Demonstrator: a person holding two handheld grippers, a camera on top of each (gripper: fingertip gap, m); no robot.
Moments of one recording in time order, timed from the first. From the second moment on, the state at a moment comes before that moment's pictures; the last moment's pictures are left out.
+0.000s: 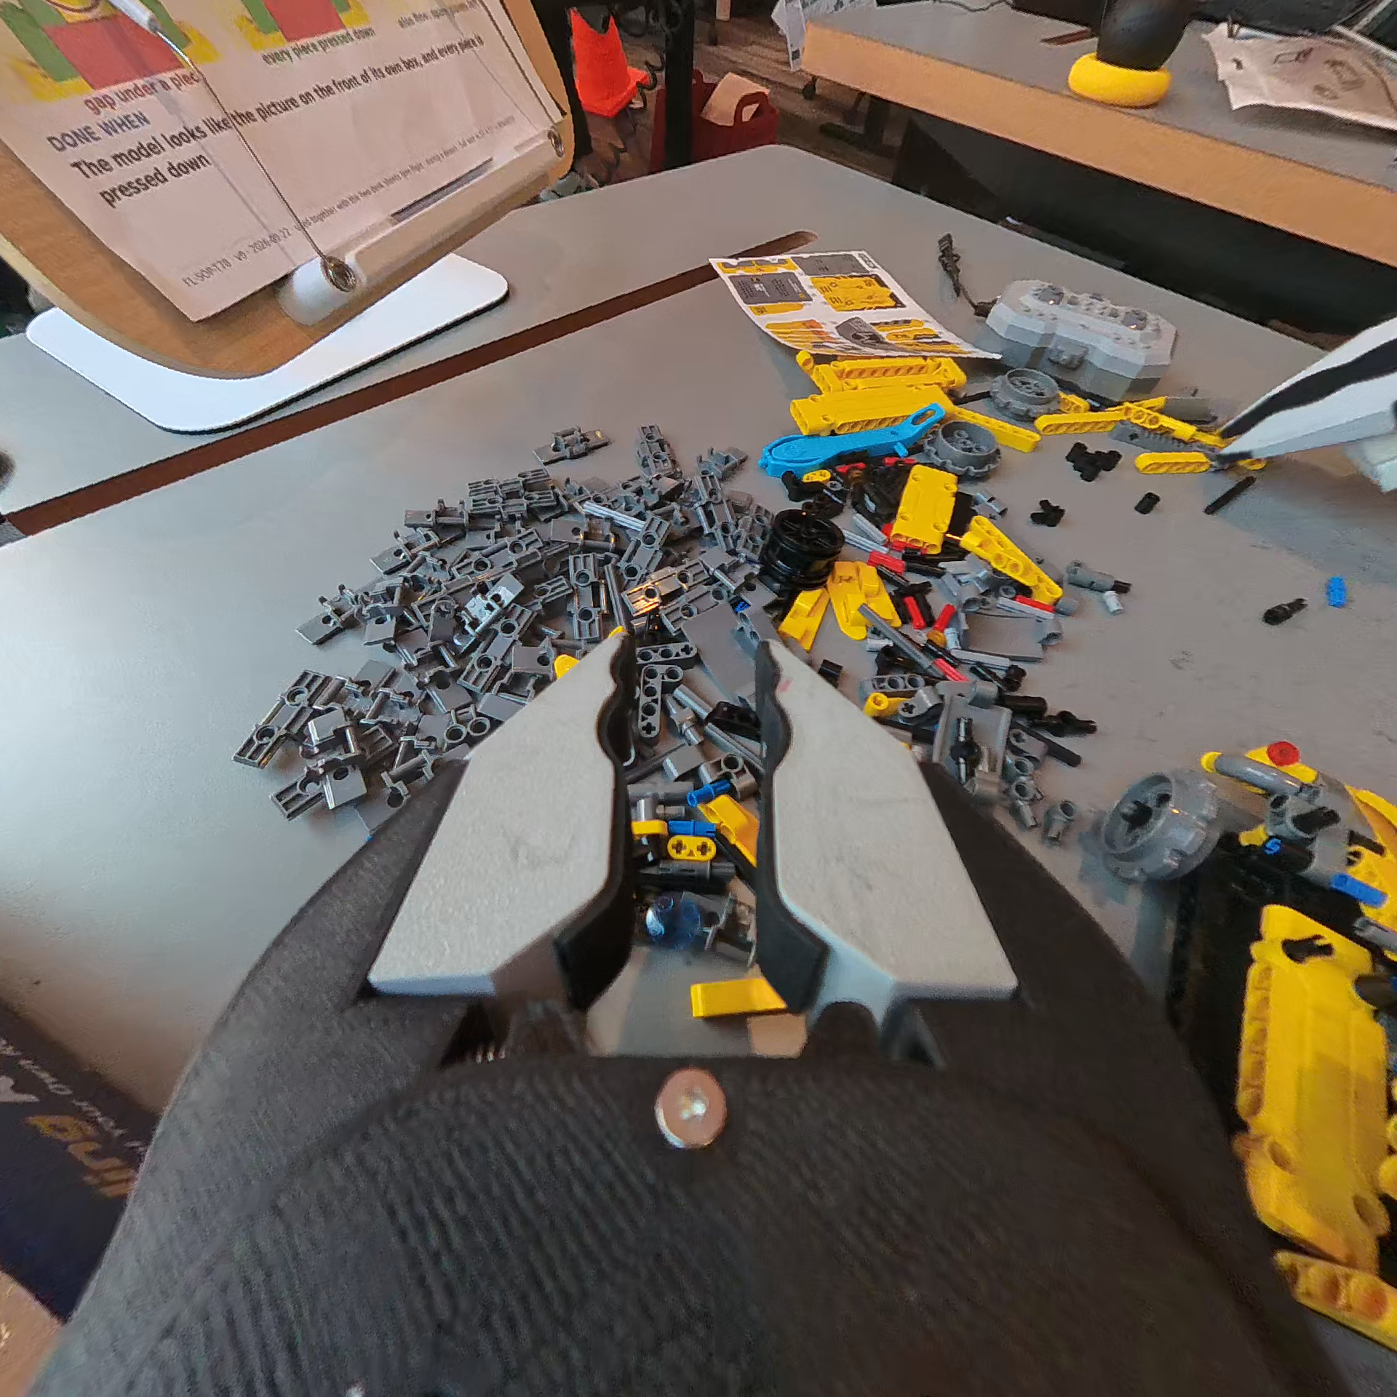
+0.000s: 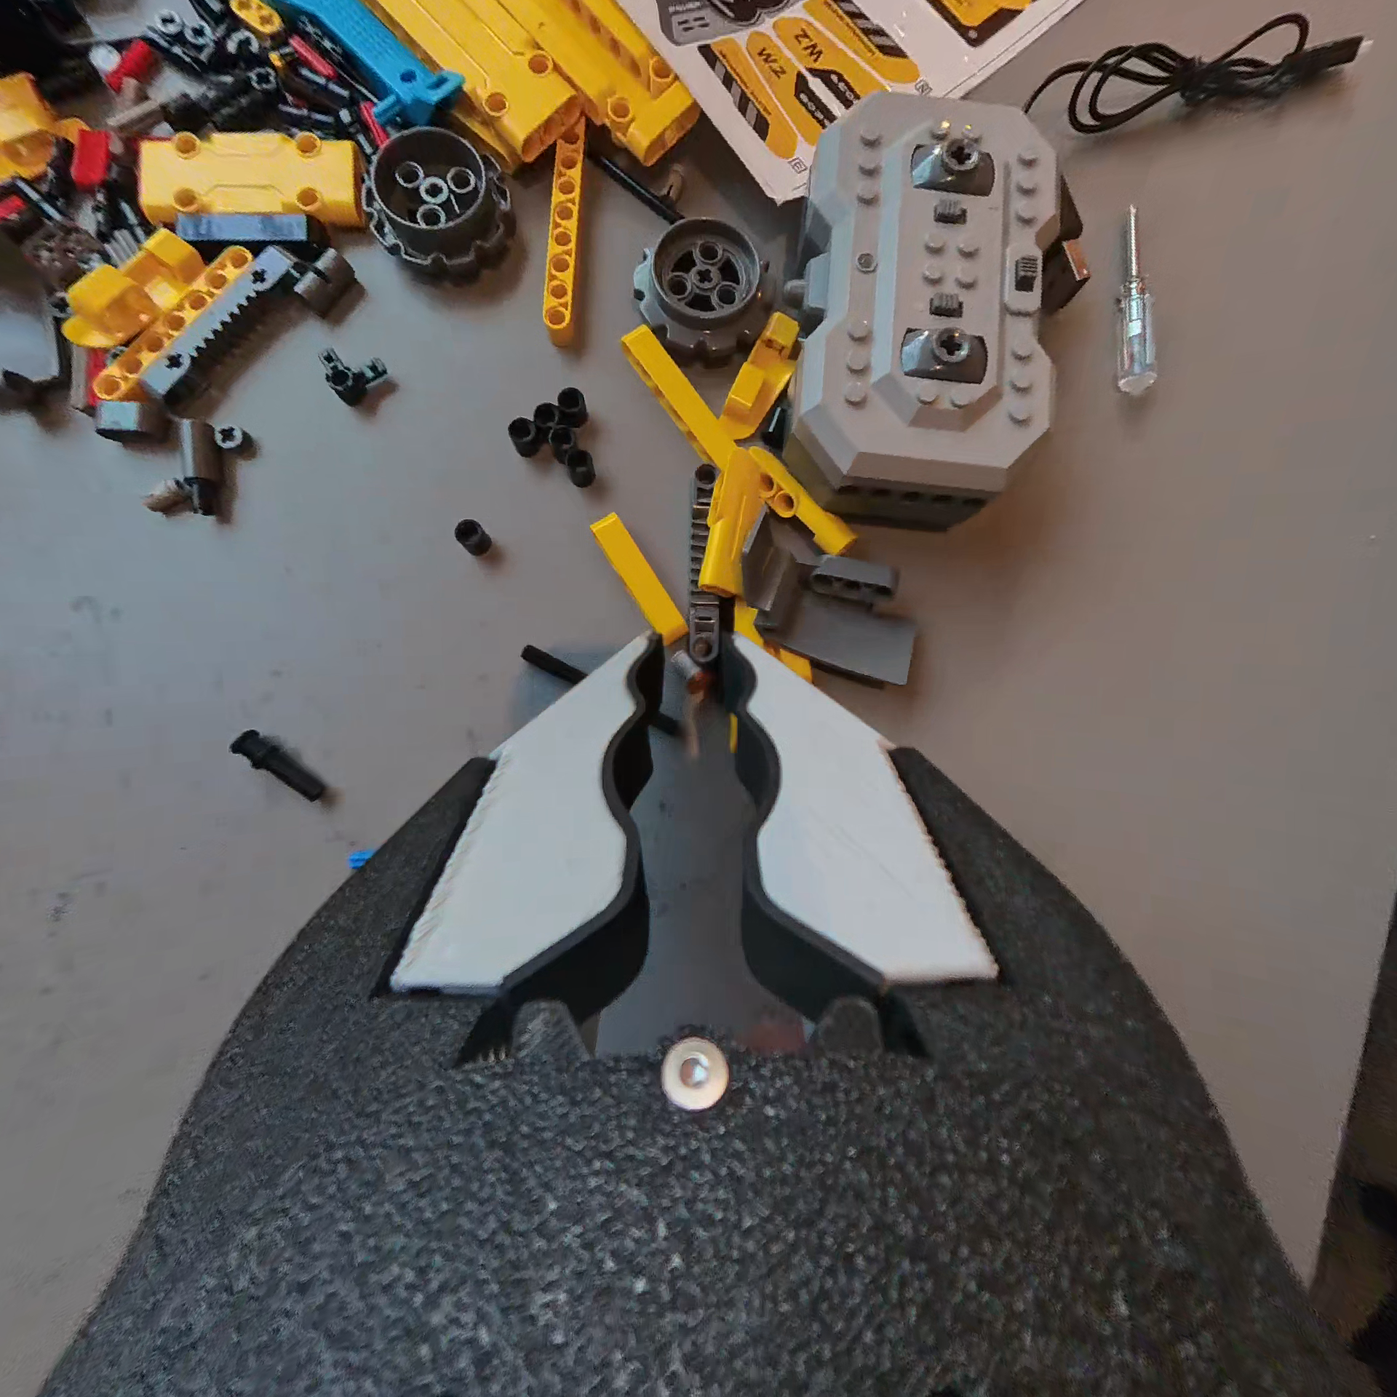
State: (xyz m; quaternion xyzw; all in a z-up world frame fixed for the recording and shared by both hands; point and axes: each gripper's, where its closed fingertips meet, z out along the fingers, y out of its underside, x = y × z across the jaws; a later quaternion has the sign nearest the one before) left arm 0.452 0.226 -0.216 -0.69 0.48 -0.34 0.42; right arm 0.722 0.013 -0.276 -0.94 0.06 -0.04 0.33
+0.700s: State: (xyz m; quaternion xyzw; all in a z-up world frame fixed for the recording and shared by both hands) left arm 0.455 0.218 -0.216 -0.68 0.49 -0.35 0.42; right arm 0.682 0.015 -0.260 -0.94 0.01 0.02 0.34
